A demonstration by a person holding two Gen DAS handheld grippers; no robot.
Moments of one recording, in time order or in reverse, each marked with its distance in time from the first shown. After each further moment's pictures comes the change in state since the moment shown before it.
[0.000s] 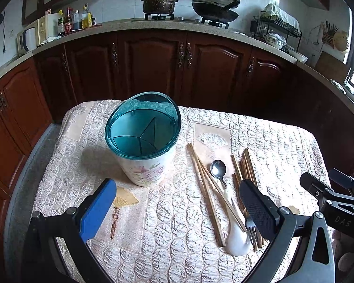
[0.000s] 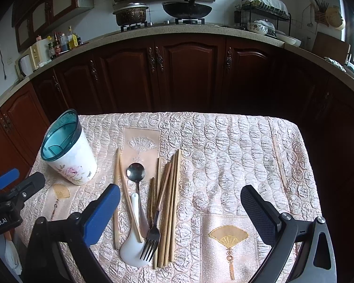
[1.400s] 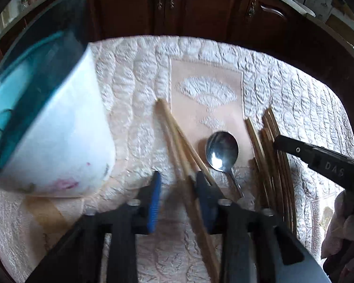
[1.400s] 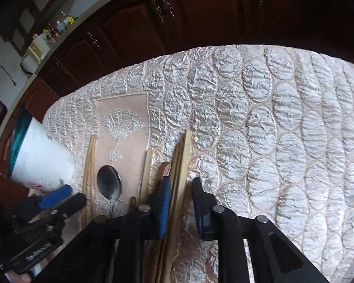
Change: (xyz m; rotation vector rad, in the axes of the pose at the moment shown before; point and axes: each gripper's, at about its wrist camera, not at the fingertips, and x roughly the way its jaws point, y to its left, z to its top) left arm 0.181 -0.043 -0.007 0.061 0.313 -0.051; right arm 0.217 -0.023 0.011 0.067 0.276 0.282
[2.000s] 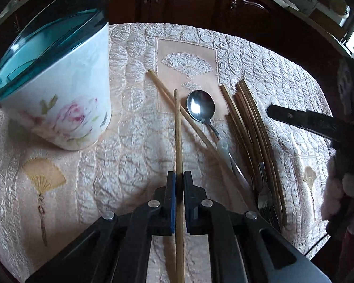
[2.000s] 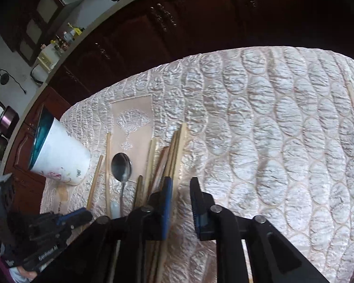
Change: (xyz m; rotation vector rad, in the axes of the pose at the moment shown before) left arm -0.025 0.003 -0.055 0.038 0.027 -0.099; right arm -0.030 -0.002 -0.020 0.039 -0.020 0.079
